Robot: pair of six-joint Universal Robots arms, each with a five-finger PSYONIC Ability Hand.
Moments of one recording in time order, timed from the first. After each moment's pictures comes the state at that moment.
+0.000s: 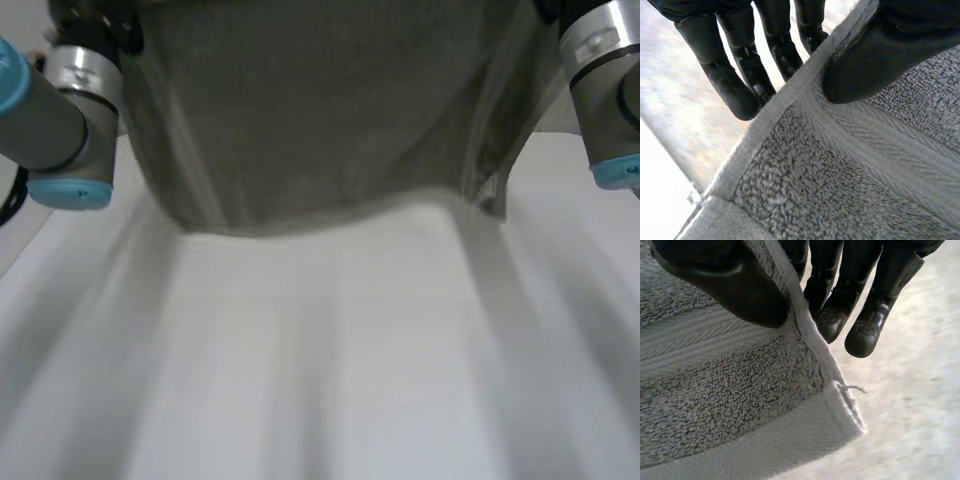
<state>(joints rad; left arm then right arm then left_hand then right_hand) 4.43 -2.17 -0.93 3.64 -1.55 3.61 1.86 -1.02 0.83 -0.37 1.42 2.28 1.47 1.52 1.55 1.52 1.51 1.35 1.33 1.34 1.35 1.19</state>
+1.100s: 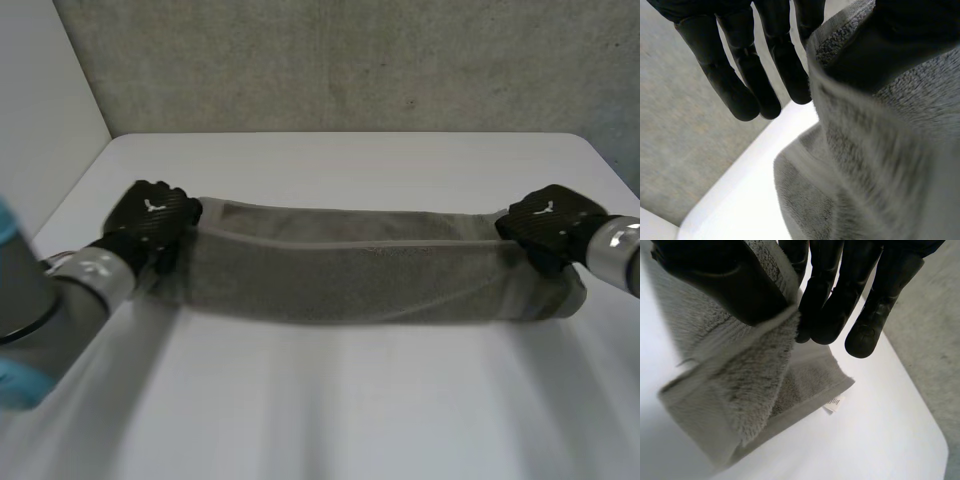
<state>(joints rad) 4.51 -1.87 -1.76 3.48 -1.28 3.67 1.67 -1.21 1.41 0.32 1.20 2.26 1.48 1.52 1.55 1.53 1.53 1.35 1.33 1.34 1.35 1.20</state>
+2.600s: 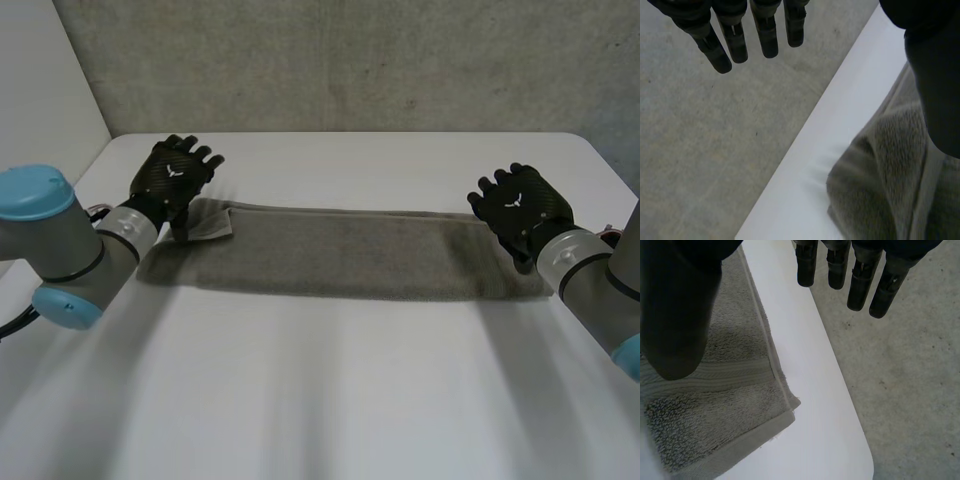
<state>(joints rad) 4.53 -2.27 -1.32 3.58 -1.20 3.79 1.79 -1.16 1.55 -0.17 1.35 2.23 0.27 0.26 0.25 0.27 0.22 0.23 0.25 0.25 0.26 0.06</state>
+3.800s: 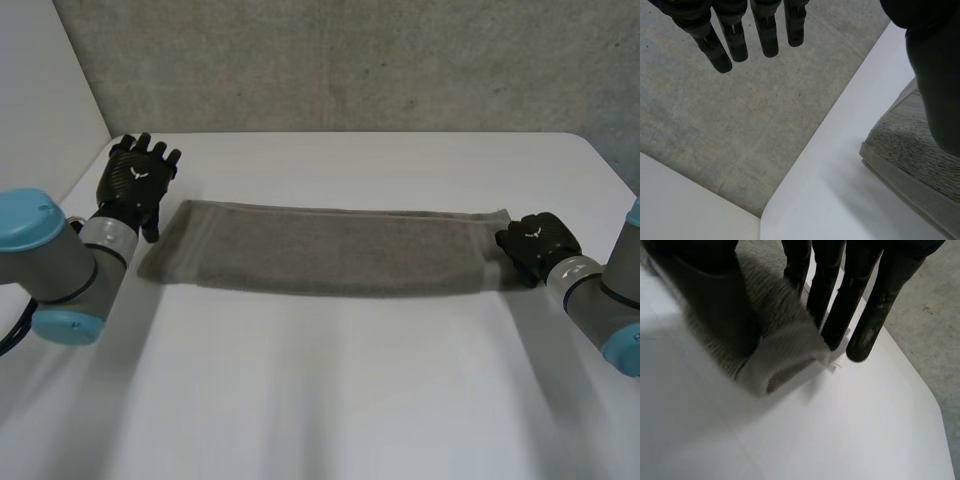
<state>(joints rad) 4.55 -2.21 -1.49 3.77 -1.39 3.78 1.67 -0.89 1.45 -0.21 1.34 2.42 0.27 0.26 0.24 0.27 0.22 1.06 1.06 1.05 1.06 0.87</state>
